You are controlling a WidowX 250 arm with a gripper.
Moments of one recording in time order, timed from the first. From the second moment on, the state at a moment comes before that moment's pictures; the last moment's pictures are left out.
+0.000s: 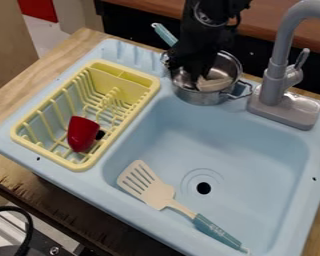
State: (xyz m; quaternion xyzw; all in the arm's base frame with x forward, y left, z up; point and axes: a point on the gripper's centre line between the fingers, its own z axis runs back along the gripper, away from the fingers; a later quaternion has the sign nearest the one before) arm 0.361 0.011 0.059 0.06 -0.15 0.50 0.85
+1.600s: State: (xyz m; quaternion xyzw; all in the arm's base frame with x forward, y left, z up) arm 0.275 -0.019 0.107 -0.01 -0.10 0.43 0.89
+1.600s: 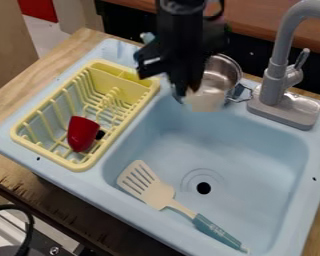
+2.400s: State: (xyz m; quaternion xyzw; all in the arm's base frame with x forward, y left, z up) arm 0.263 0.037 0.079 0.00 -0.13 0.39 0.91
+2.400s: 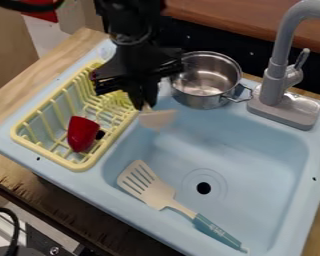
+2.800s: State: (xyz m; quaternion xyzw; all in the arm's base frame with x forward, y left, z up) arm 0.287 0.072 0.079 0.00 -0.12 0.35 0.93
